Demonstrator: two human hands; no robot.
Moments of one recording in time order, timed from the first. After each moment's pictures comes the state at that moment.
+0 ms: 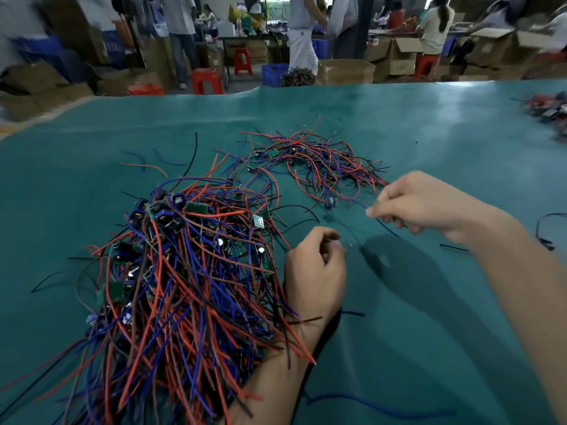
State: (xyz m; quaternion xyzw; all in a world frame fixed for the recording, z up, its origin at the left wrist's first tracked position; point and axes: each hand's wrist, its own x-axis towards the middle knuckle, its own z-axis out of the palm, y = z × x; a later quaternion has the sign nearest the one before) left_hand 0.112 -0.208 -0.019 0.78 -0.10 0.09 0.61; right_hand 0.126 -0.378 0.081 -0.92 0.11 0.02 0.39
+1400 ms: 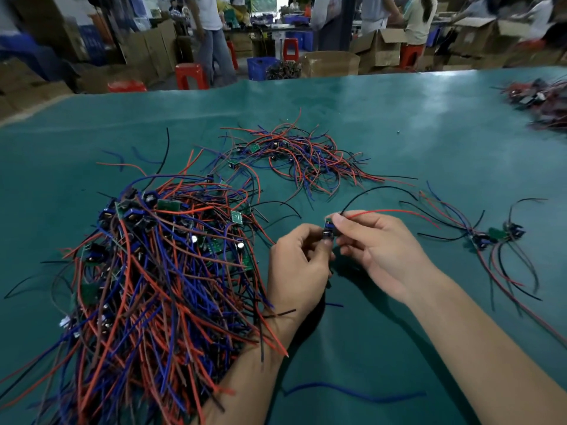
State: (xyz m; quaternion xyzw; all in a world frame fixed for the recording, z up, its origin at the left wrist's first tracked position) left_hand 0.110 -0.209 -0.022 0.73 -0.16 0.04 0.66; right_hand 0.087 -0.341 0.012 -0.59 0.10 -0.06 0.80
